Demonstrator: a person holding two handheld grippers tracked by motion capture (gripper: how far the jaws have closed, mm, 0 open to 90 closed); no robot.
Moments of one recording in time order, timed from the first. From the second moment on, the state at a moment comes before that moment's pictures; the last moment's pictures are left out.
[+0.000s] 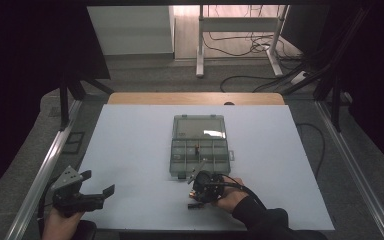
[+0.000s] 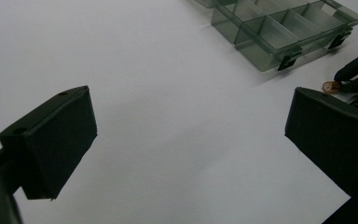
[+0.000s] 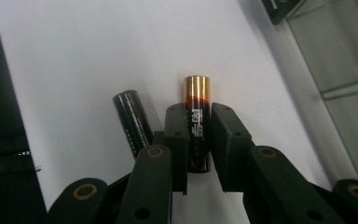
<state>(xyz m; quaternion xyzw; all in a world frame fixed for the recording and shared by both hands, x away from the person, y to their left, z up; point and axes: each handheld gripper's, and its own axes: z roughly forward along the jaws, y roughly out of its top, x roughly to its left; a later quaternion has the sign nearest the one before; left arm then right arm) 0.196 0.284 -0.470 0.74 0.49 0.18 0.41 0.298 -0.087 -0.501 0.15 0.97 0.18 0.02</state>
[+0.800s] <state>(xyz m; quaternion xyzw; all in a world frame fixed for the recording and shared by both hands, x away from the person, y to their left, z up) 0.197 0.282 -0.470 0.75 0.49 0.18 0.41 0.308 -0.100 -0.467 0.19 0.95 0.25 0.04</state>
